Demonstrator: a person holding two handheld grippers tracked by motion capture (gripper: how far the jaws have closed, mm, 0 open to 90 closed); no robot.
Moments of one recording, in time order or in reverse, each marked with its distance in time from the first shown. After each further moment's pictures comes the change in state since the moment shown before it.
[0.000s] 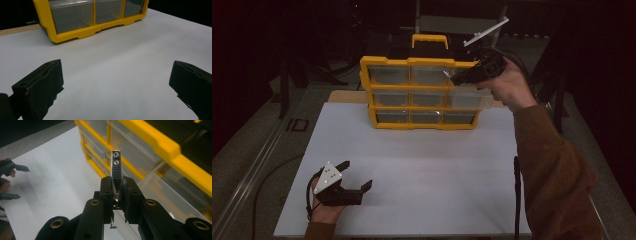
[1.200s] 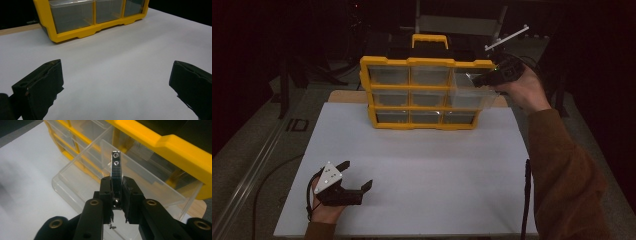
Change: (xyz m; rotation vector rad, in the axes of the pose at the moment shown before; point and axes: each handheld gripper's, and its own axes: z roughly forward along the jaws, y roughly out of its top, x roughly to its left) left arm 0.000 0.000 0.000 0.005 0.004 0.001; right arm -0.037 -0.034 -0.007 0.036 -0.121 0.097
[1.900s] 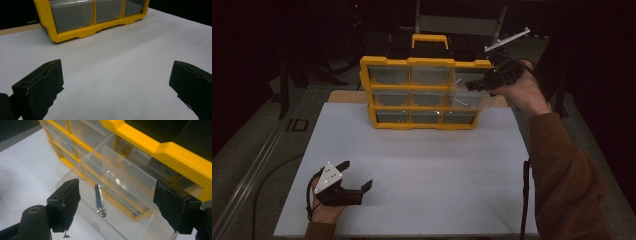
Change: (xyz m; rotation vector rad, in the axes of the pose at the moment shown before) left arm 0.000 0.000 0.000 0.000 0.002 -0.002; right arm 0.009 -0.003 -0.002 -0.061 -0.035 -0.012
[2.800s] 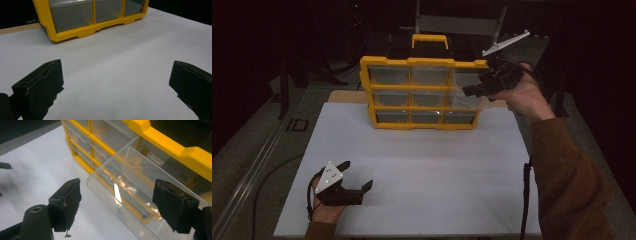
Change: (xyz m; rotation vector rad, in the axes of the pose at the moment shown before) left arm 0.000 0.000 0.001 0.004 -0.004 0.001; right arm 0.019 -0.002 -0.011 -0.011 0.067 -0.054
